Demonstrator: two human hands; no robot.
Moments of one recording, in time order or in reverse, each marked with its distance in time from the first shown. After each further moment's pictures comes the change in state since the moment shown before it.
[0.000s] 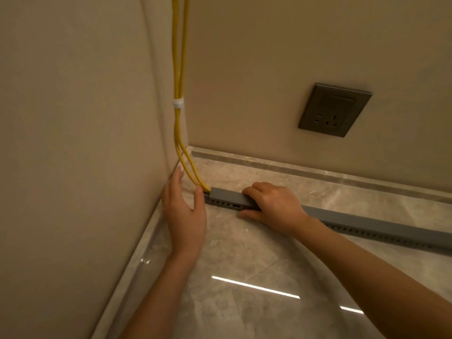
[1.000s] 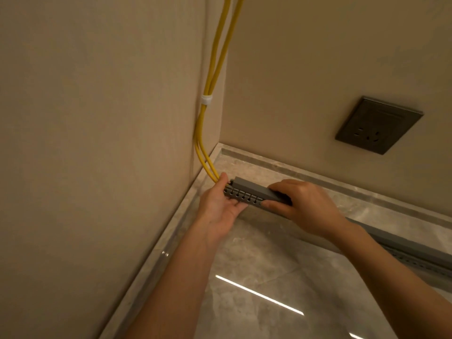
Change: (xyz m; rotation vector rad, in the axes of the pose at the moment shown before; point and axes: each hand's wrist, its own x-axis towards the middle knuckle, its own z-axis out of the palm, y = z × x) left_hand 0.023 0.028 -0.005 -1.103 -0.261 -1.123; right_hand 0.007 -0.016 -0.043 0.160 0.023 -0.026
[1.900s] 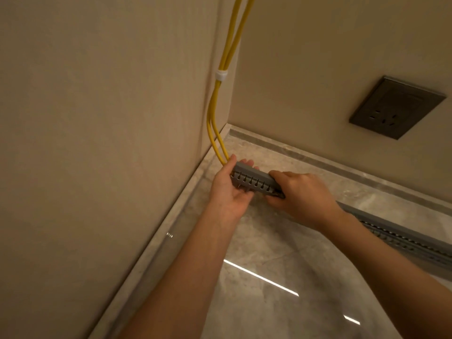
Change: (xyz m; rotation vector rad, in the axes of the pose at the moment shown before) left_hand -0.003 -0.010 -0.004 -0.241 -0.016 -0.060; right_hand -0.002 -0.023 0.017 -0.217 -0.033 -0.018
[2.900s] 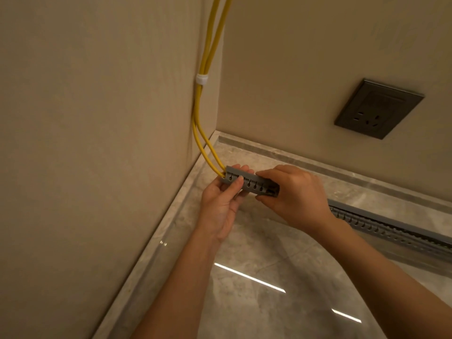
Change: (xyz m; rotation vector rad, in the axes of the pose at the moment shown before) left_hand 0.005 -0.010 -0.027 0.280 -0.358 0.268; right_hand -0.004 -0.010 -0.019 0.199 0.220 0.080
